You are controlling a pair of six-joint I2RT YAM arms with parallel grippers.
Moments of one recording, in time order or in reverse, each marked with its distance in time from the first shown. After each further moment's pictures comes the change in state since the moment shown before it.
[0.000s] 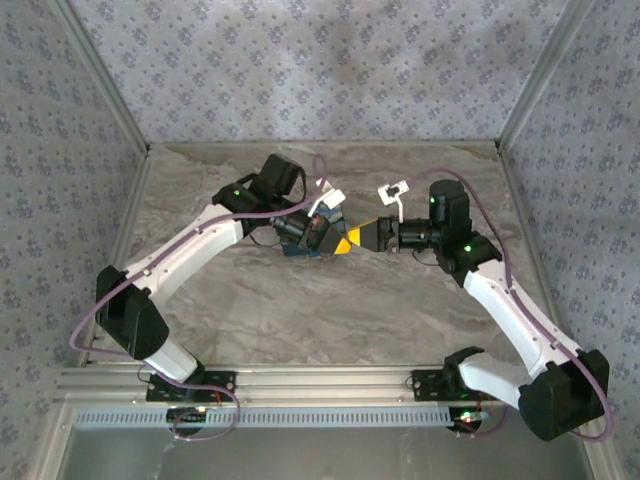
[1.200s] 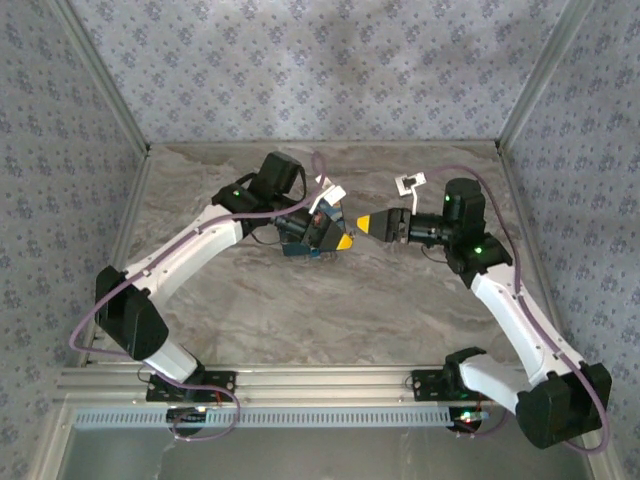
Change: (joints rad) left arm -0.003 -0.003 -0.007 0.046 -0.041 -0.035; right arm -0.077 -0.053 0.000 0.031 0.060 0.102
